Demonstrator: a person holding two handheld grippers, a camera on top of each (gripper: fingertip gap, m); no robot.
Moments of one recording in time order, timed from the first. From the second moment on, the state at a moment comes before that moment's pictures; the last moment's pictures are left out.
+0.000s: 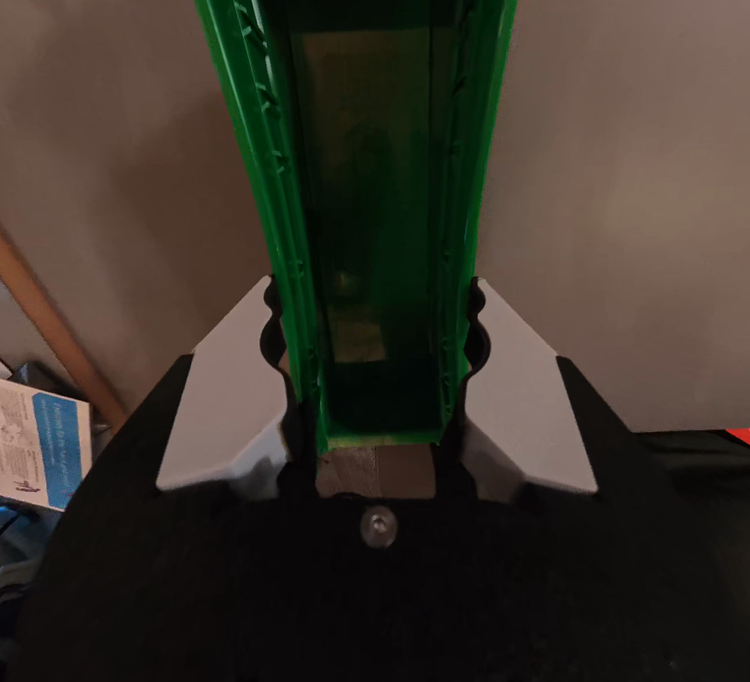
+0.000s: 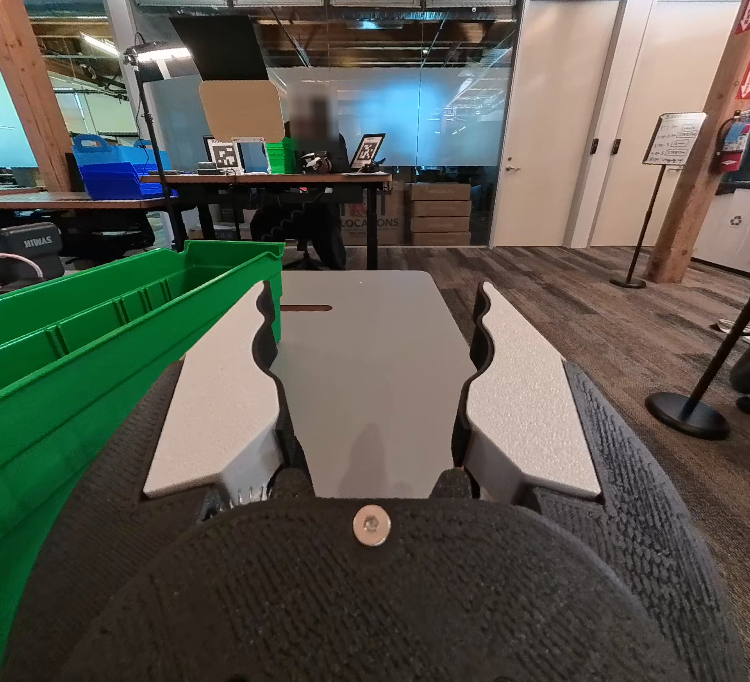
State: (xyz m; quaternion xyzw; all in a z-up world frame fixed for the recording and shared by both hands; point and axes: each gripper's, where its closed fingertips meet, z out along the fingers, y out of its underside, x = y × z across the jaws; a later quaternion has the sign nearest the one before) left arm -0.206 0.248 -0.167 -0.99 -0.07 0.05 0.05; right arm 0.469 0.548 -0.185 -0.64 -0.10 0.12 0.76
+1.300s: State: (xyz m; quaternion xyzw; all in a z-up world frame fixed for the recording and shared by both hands) left arm 0.124 0.446 -0.220 -0.96 0.22 -0.04 0.18; right arm 0.453 0.547 -0.185 -0.63 -0.14 0.11 0.76
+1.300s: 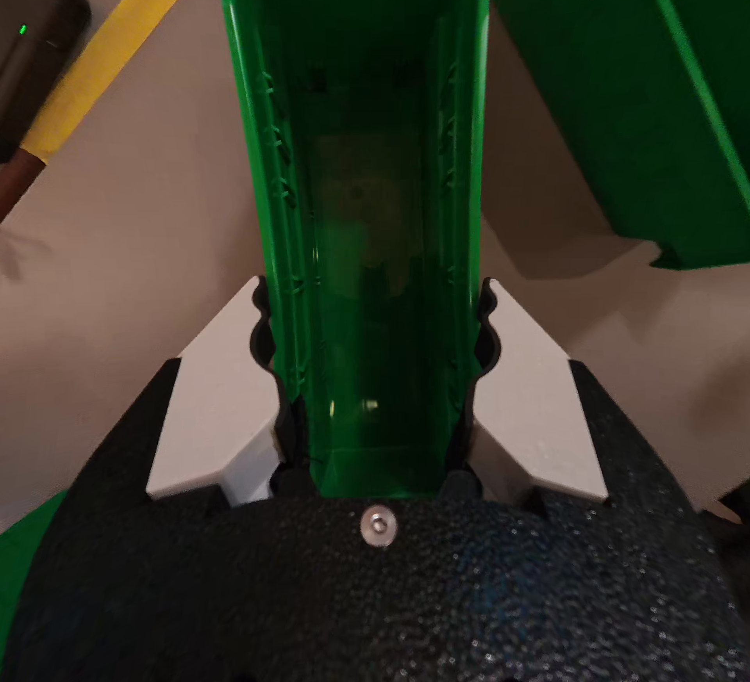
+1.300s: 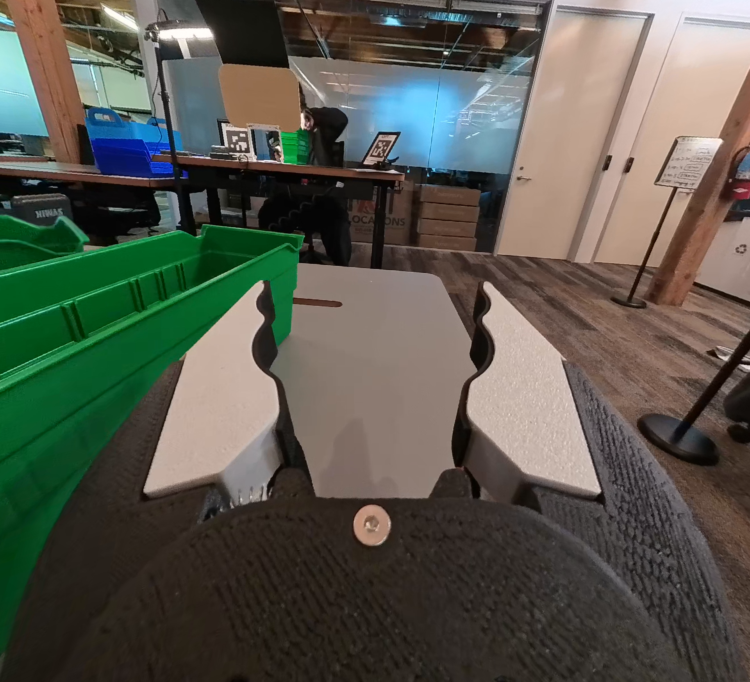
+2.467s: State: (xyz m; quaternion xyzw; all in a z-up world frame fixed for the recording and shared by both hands) left arm 0.161 0.279 -0.249 -0.79 0.42 -0.31 0.33; right arm 0.452 0.549 -0.186 -0.63 -0.14 0.11 0.75
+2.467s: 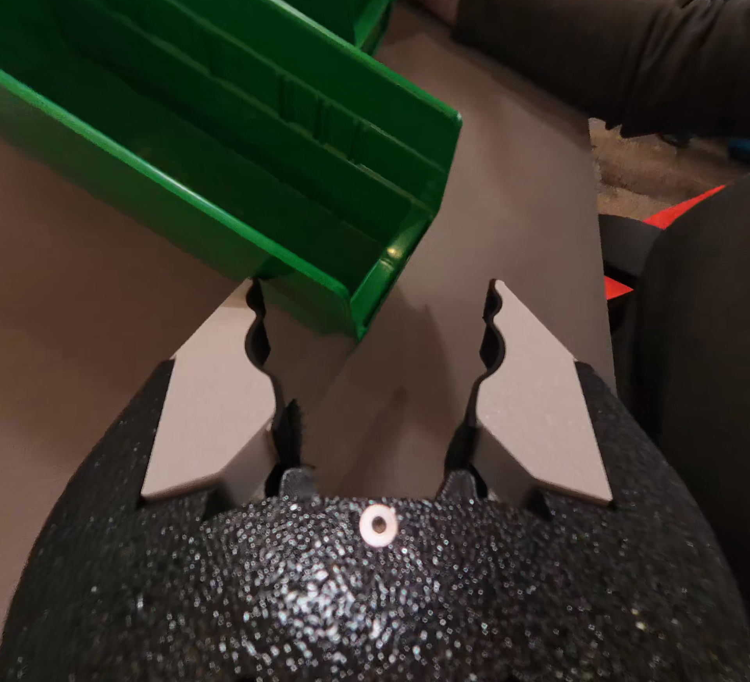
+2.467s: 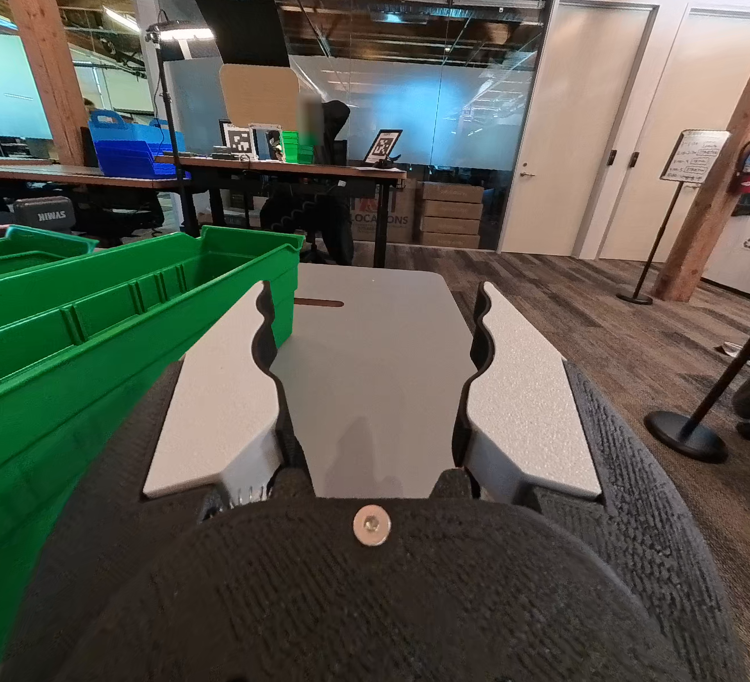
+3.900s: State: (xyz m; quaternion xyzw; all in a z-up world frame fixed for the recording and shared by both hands) left arm 0.184 0.358 -0.245 -0.71 0.60 0.02 0.38; right arm 0.450 0.548 -0.184 -0.63 -0.14 0.13 0.76
